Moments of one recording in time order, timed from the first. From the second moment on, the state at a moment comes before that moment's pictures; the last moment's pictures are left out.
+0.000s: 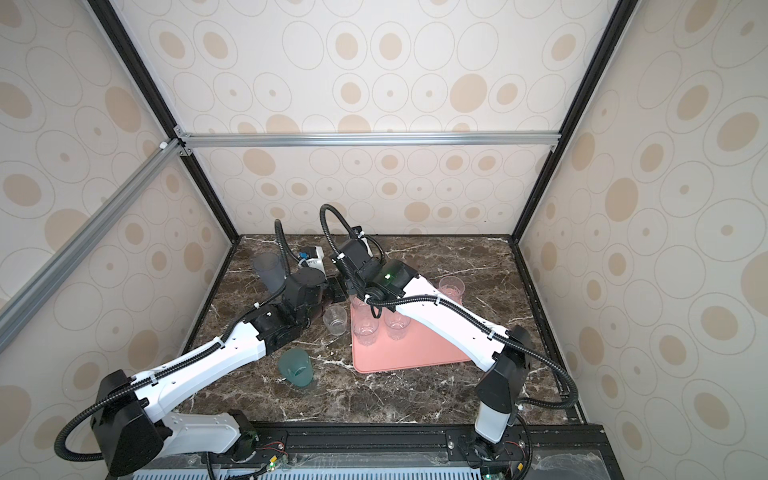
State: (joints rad) left arm -0.77 1.30 1.04 -0.12 -0.38 -0.73; right arm 0.92 1.74 1.82 -0.87 0.59 0.39
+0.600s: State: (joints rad) left arm -0.78 1.31 1.07 -0.08 -0.34 -0.76; right arm 0.89 1.74 1.82 -0.89 0.63 0.38
